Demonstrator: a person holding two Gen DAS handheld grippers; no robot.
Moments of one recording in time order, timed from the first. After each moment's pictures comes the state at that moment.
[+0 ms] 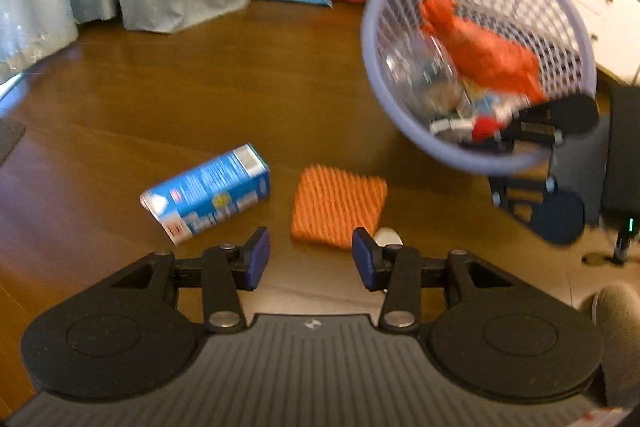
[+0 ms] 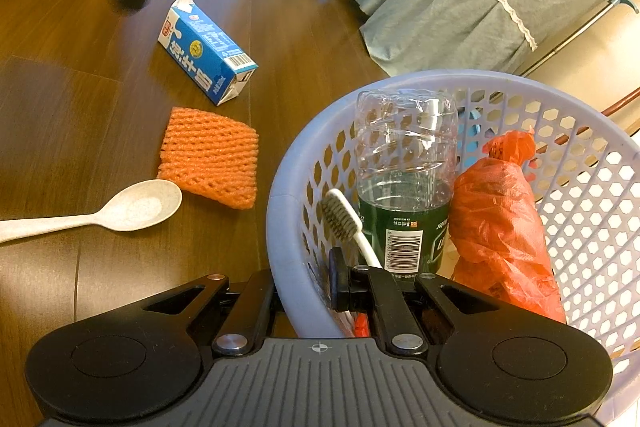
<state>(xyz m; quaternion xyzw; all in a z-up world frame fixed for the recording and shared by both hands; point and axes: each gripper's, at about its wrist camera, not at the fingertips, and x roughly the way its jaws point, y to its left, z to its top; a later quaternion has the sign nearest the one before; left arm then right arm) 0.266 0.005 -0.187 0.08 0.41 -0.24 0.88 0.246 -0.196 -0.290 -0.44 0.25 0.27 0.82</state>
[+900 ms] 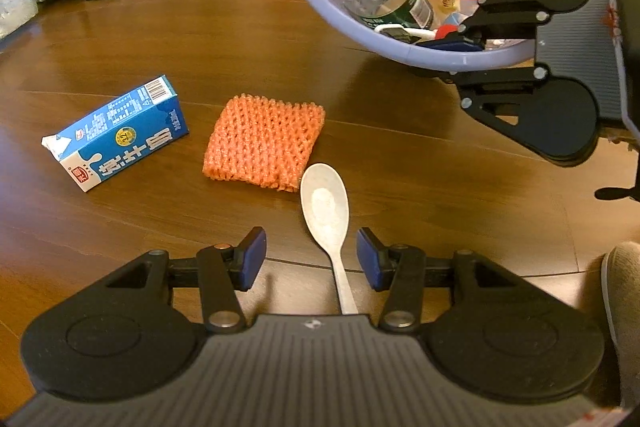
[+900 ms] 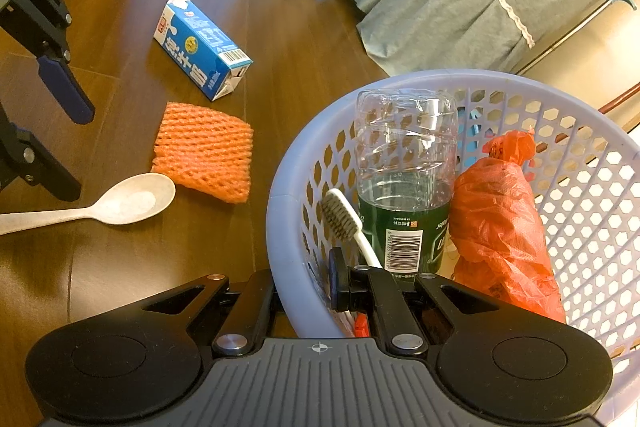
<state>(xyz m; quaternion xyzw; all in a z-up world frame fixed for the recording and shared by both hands) 0.246 -0.053 -0.253 0.09 0.45 -0.25 0.85 0.250 -0.201 -0.291 -0.44 0.25 0.27 0.82</state>
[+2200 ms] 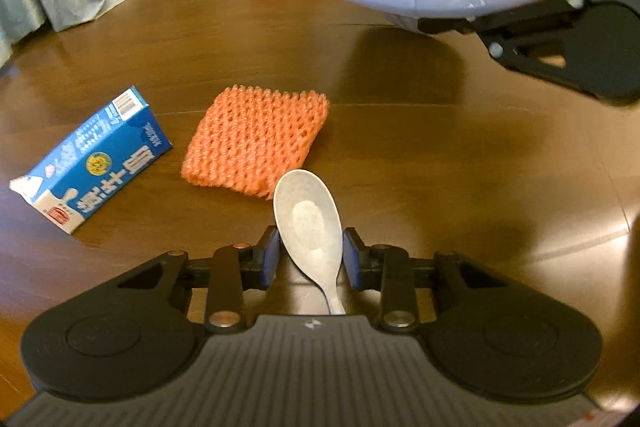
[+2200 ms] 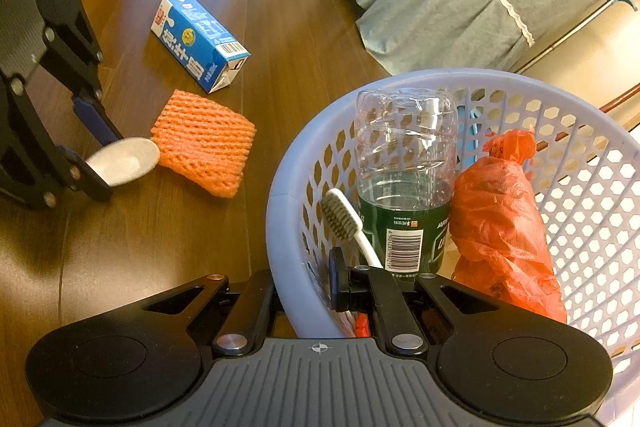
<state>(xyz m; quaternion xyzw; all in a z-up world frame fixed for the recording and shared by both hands) 0.268 -0.061 -0.290 0.18 0.43 -0.29 0.84 0.252 -0.202 -0.295 -0.45 0.25 0.26 0.82</state>
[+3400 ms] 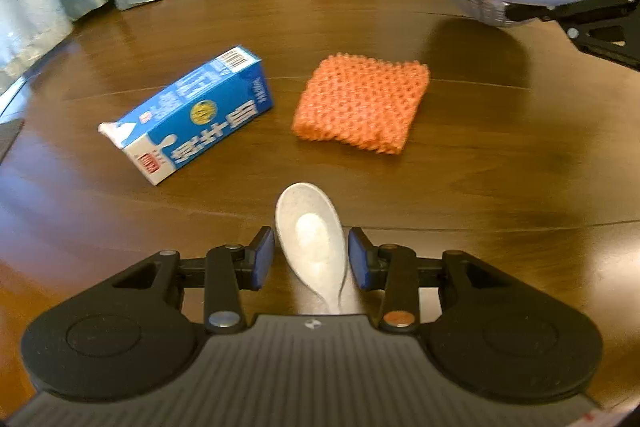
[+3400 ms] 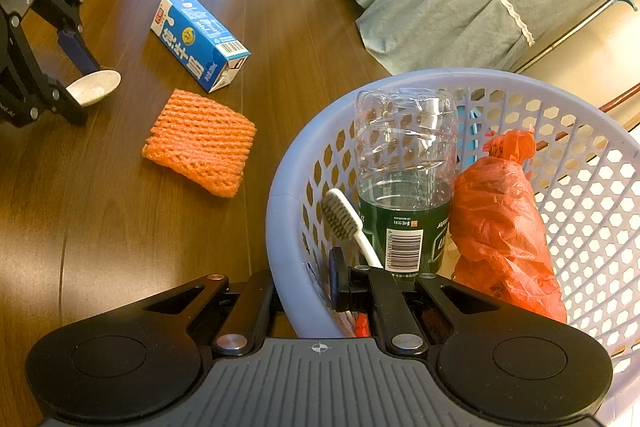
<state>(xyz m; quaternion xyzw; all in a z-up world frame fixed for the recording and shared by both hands) 0.270 -0.010 -0.296 0.18 0.42 -0.20 0.87 0.252 -0.202 -0.296 -0.45 0.25 0.26 0.82</state>
